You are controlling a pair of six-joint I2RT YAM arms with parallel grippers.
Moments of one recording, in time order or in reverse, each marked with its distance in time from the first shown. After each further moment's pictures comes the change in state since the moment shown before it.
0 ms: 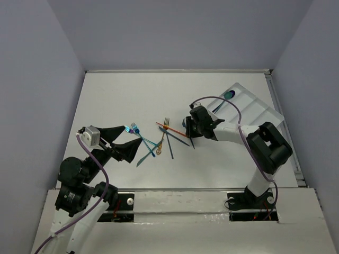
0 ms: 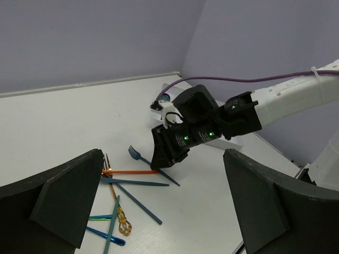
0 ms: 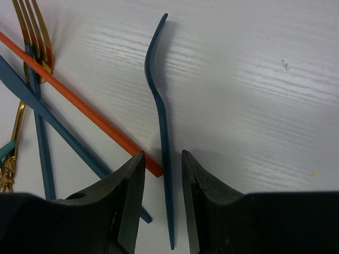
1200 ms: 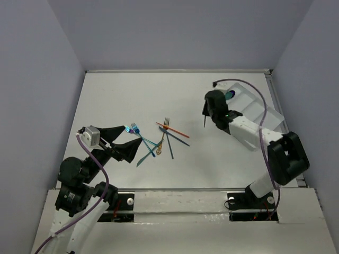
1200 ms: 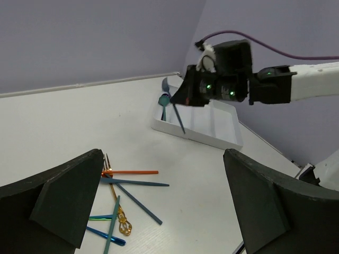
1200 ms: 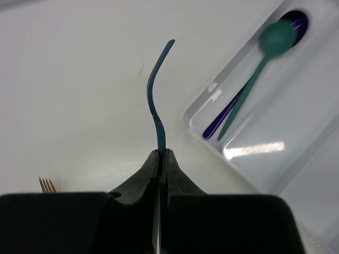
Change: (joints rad) left arm 0.001 0.000 0.000 0.000 0.000 0.000; right arm -0.089 -0.124 0.077 0.040 0.328 -0.015
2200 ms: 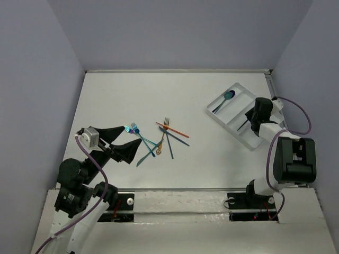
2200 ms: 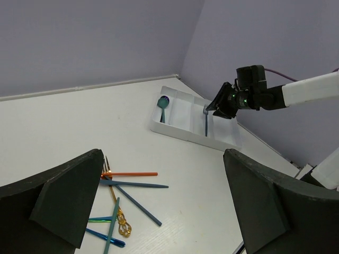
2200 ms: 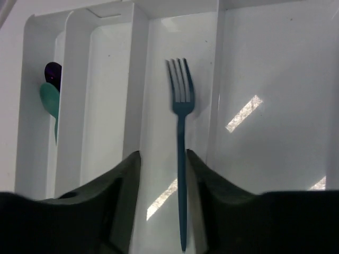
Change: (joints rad) left arm -0.001 -0.014 0.000 0.000 0.001 0.000; right arm -0.645 -0.106 -0.285 0.182 -0.074 0.269
